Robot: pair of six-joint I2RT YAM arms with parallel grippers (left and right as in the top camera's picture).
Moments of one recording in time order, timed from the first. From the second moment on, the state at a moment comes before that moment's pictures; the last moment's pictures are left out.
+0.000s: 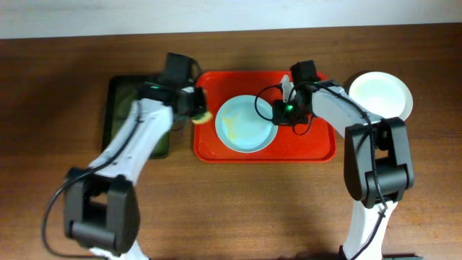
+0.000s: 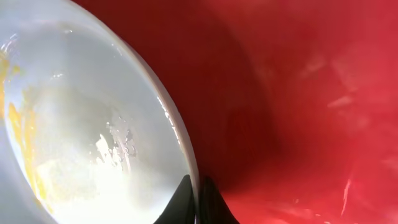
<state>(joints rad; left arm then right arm) -0.30 1.85 1.44 -0.69 0.06 -0.44 0.18 2.11 1.43 -0.63 -0.35 0.18</state>
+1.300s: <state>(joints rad) -0.50 2.26 1.78 -0.88 -0.43 -0.45 0.22 2.12 1.43 -0.62 -0.39 0.23</state>
